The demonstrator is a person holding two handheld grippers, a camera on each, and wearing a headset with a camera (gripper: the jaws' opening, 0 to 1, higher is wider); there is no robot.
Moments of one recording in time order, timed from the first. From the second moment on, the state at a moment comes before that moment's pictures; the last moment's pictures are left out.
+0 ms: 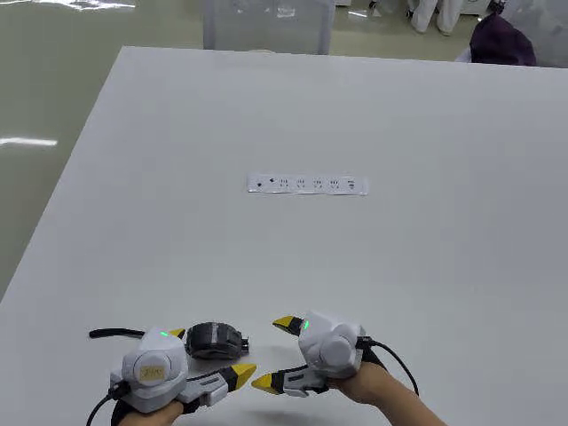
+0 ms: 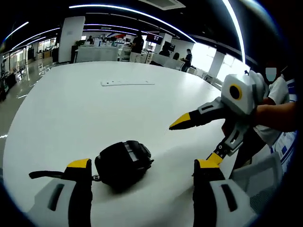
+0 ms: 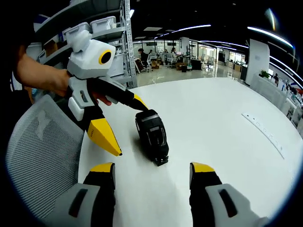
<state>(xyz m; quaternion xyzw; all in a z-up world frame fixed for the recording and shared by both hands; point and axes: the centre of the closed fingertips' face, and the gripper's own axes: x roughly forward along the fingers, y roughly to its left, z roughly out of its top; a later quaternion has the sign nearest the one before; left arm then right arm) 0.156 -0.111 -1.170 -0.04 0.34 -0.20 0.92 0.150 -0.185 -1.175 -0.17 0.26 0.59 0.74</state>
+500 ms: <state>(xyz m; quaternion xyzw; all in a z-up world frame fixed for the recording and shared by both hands) 0.132 -0.087 -1.150 -0.01 0.33 -0.24 0.91 0.144 -0.227 -1.145 -0.13 0.27 0.54 0.78</state>
